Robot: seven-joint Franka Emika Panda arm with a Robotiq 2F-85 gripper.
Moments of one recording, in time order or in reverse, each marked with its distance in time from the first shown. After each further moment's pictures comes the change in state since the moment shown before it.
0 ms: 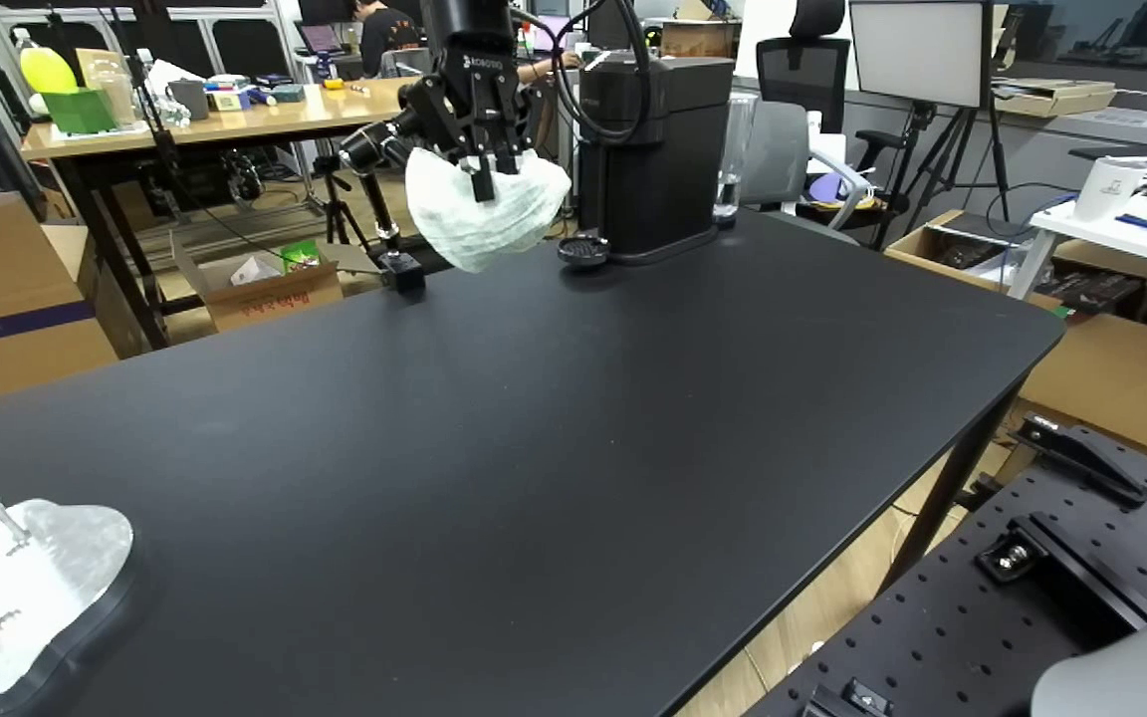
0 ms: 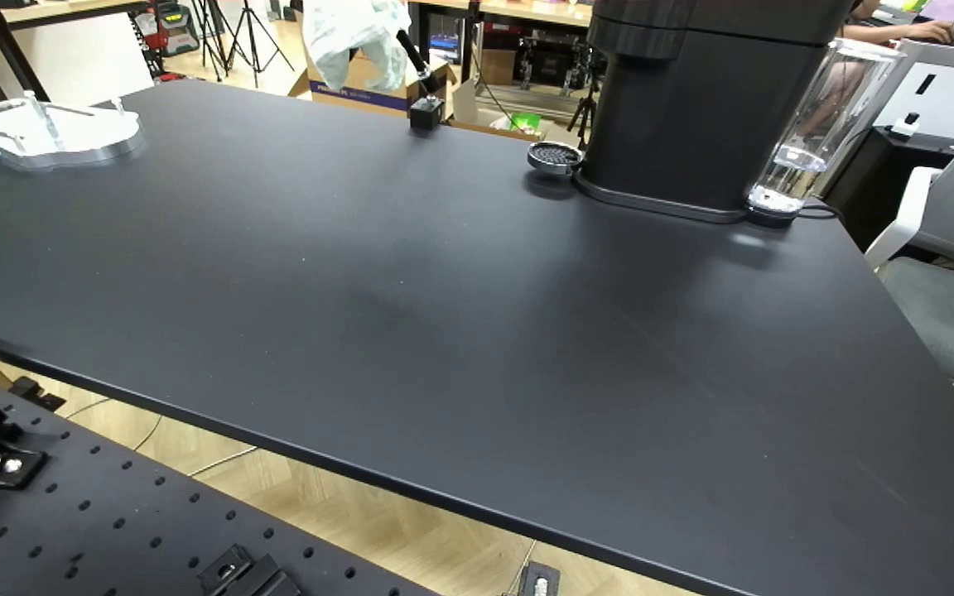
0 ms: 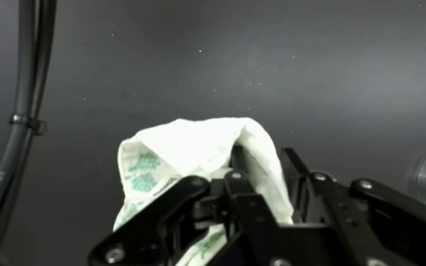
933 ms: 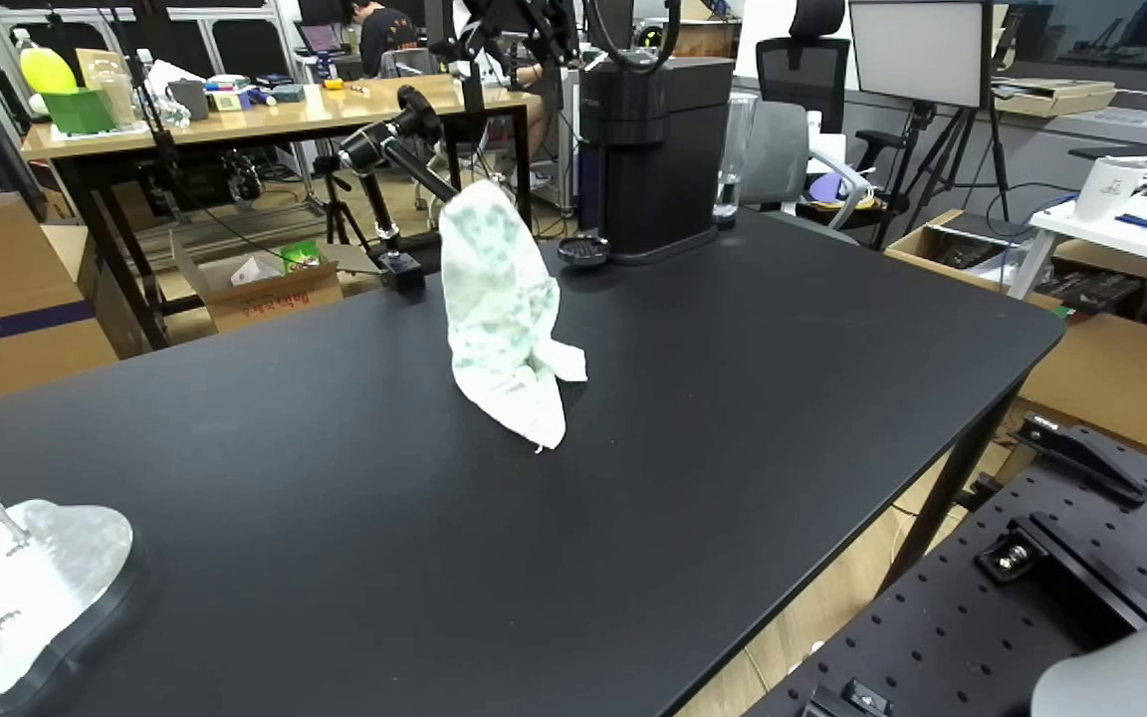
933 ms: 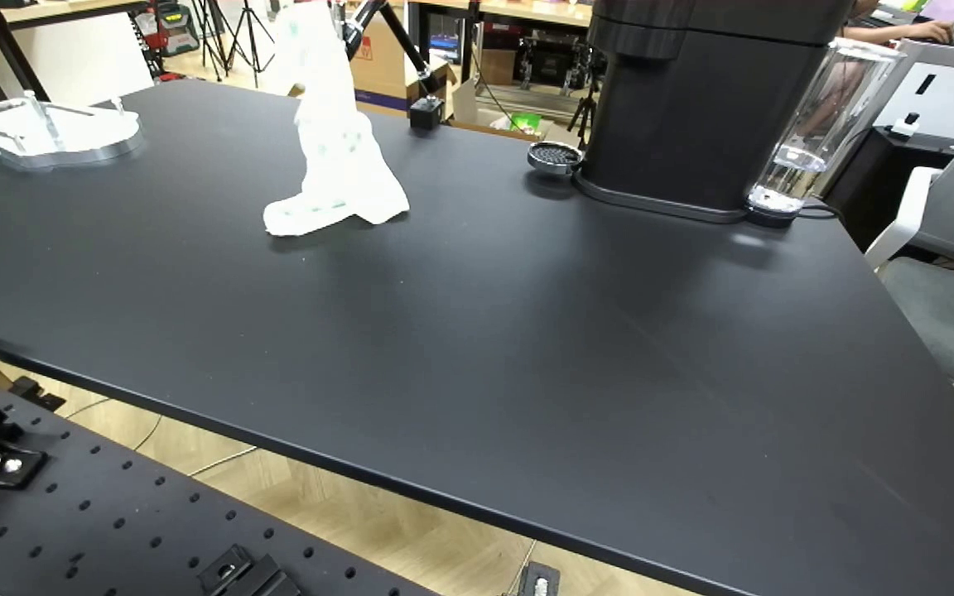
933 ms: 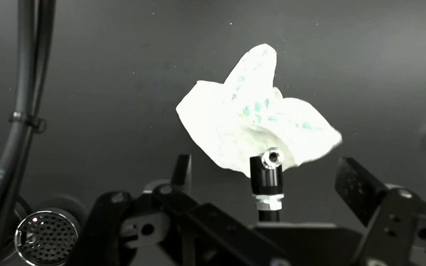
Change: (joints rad) arm -0.021 -0.102 -0.043 0.000 -0.025 0.038 0.001
